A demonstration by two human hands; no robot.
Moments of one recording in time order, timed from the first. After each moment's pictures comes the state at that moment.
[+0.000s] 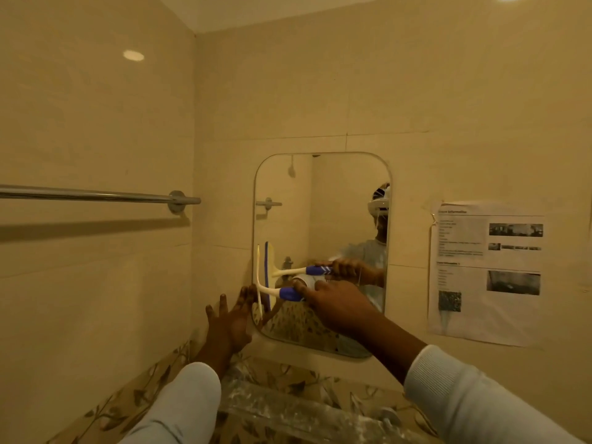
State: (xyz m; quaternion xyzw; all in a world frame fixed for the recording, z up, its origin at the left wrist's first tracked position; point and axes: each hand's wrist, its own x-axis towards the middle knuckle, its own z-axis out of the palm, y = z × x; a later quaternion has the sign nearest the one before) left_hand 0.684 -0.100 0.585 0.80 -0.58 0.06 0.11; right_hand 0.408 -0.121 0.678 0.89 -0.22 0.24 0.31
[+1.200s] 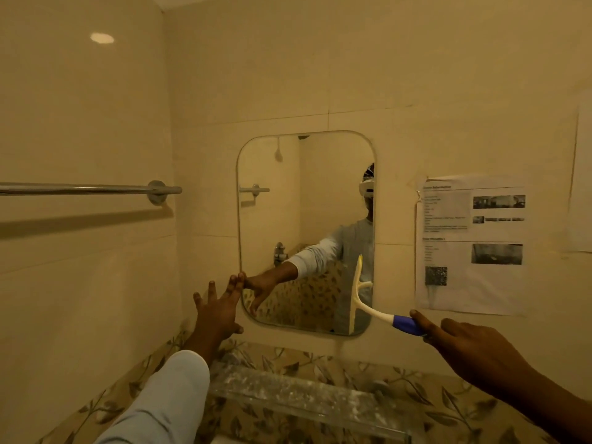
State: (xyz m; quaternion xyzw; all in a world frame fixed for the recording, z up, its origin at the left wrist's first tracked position) left_hand 0.688 -0.100 0.588 0.81 -0.58 0.08 0.07; right_hand 0.173 -0.108 0.597 0.86 -0.41 0.18 0.25
